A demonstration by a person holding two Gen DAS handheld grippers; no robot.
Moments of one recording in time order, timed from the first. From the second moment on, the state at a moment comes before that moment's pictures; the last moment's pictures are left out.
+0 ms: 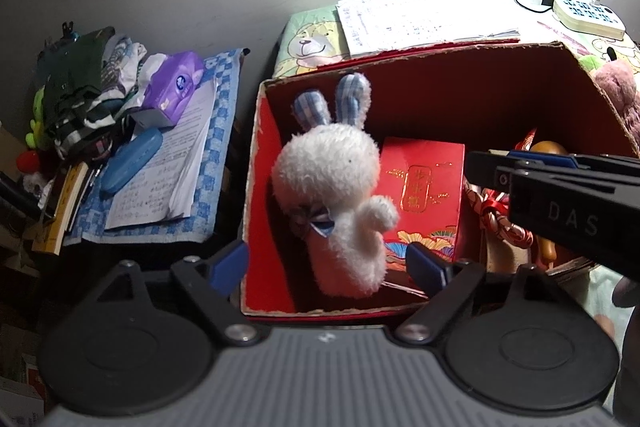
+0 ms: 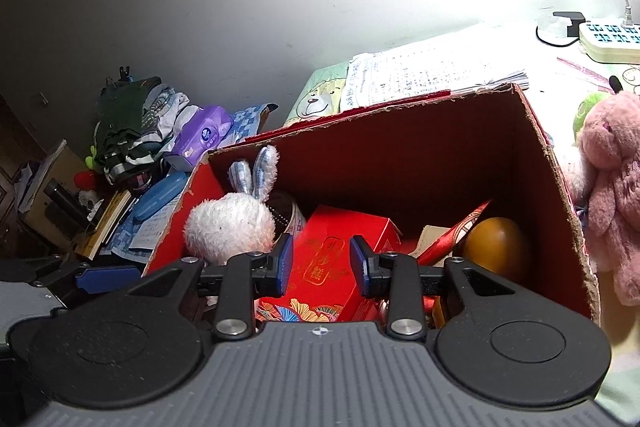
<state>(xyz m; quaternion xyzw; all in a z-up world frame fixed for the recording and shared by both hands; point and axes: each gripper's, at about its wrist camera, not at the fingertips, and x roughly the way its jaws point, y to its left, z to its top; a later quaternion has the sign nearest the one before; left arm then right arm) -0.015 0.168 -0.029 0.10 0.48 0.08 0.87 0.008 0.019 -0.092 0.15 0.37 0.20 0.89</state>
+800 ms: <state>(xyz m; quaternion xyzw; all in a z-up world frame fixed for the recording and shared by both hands) -0.038 0.058 -0.001 0.08 0.44 0.05 0.89 -0.036 -0.072 -0.056 0.16 0.30 0.21 0.92</state>
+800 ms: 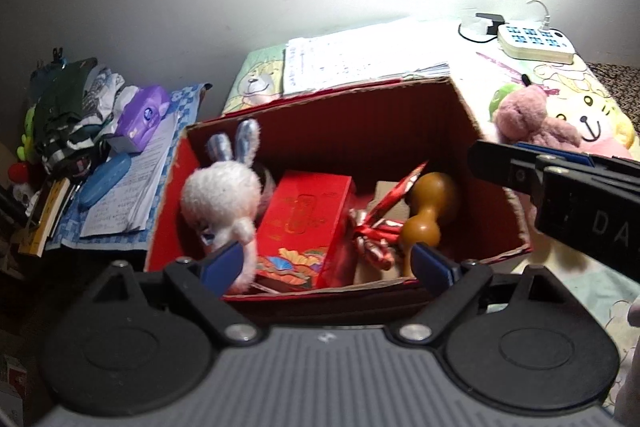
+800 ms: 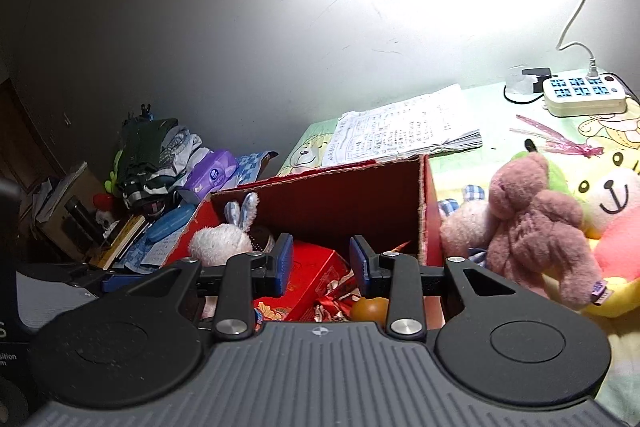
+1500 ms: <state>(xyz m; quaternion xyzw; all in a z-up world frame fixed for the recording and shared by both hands) -0.025 -0.092 -0.011 0.11 0.44 -0.04 0.89 -0.060 -0.225 -0.063 0.20 0.29 0.12 0.93</state>
